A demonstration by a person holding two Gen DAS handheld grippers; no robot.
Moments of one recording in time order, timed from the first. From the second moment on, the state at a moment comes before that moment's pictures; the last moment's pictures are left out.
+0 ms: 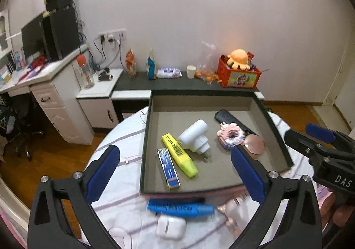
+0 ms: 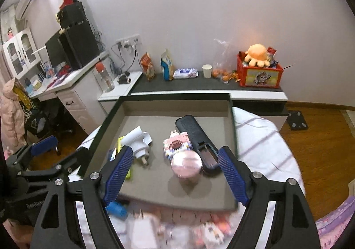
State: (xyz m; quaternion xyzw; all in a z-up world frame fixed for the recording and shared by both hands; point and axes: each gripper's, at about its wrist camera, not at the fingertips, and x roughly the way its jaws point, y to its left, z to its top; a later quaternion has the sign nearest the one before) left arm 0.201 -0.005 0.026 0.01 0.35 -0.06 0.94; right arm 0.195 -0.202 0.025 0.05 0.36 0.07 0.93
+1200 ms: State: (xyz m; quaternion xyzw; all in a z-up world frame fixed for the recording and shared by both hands) left arm 0.047 -0.001 0.036 0.01 0.34 -0.01 0.94; right arm 0.032 -0.212 0.036 0.05 0.33 0.05 0.94
